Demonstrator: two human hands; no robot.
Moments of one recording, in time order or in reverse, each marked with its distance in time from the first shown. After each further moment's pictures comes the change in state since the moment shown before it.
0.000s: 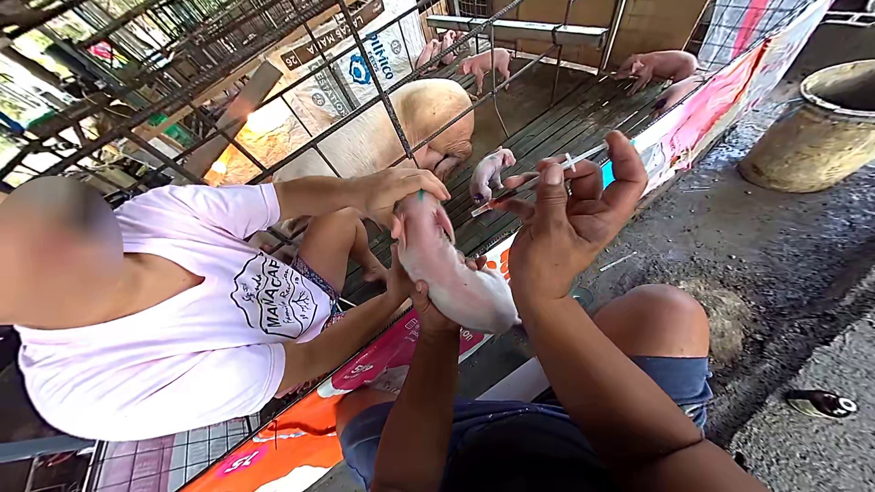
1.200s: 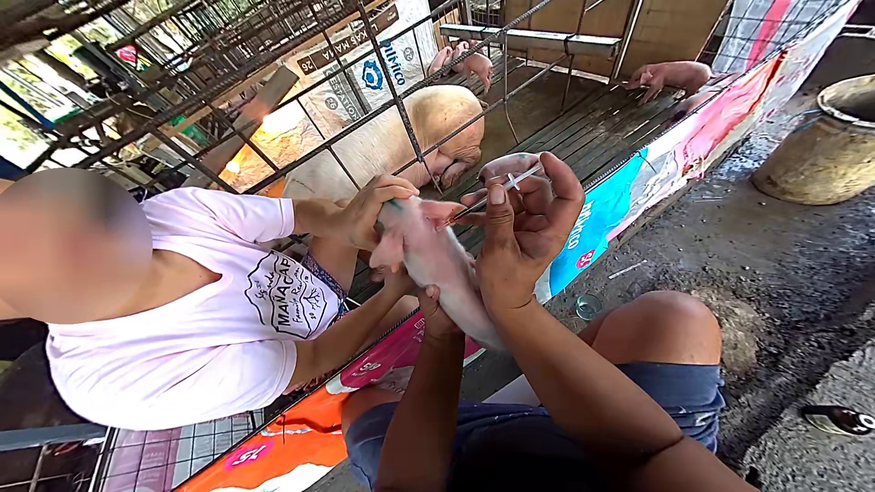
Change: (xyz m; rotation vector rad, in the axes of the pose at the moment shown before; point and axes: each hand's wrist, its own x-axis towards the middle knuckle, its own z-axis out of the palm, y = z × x) left_hand -0.009 0.012 0.029 0.189 0.003 0.251; right_hand -0.032 0.018 0.037 -0.004 -0.107 -0.075
